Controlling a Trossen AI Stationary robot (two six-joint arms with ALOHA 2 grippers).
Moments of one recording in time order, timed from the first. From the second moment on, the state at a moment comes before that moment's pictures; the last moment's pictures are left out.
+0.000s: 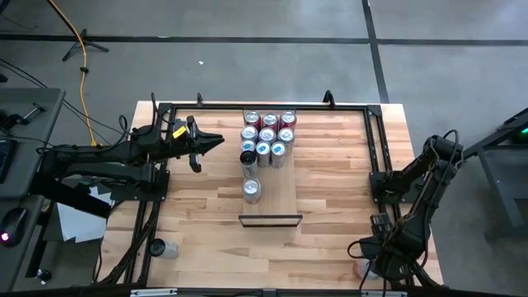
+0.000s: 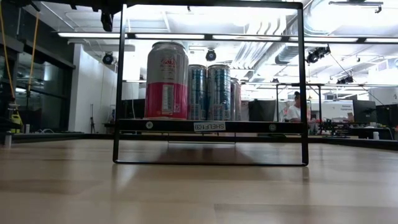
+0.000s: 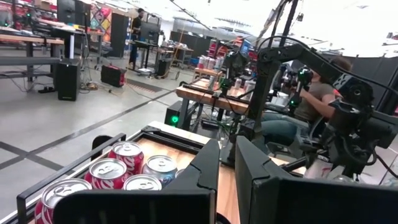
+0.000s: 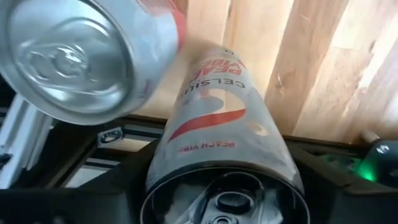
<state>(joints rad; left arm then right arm) 0.11 0.69 0.54 0.23 -0.14 -0.21 1.08 1.50 1.16 -1.24 -0.18 0.93</state>
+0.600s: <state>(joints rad) 0.11 0.69 0.54 0.23 -0.14 -0.21 0.55 1.50 1.48 -1.56 -0.08 0.57</state>
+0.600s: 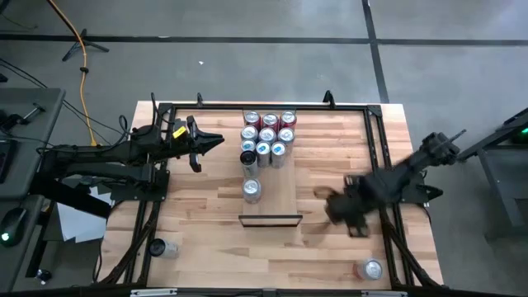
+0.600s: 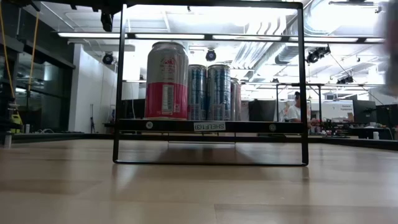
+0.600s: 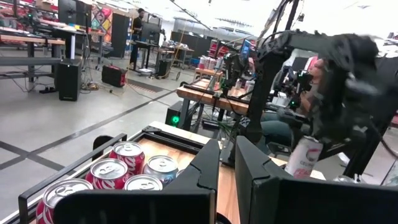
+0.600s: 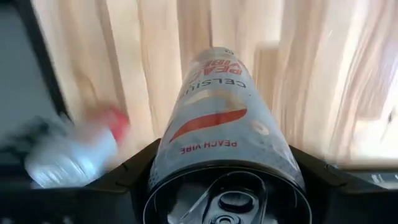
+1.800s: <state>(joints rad) 0.11 0.69 0.54 0.23 -0.15 -0.21 0.03 1.94 2.06 -1.57 -0.03 0.37</state>
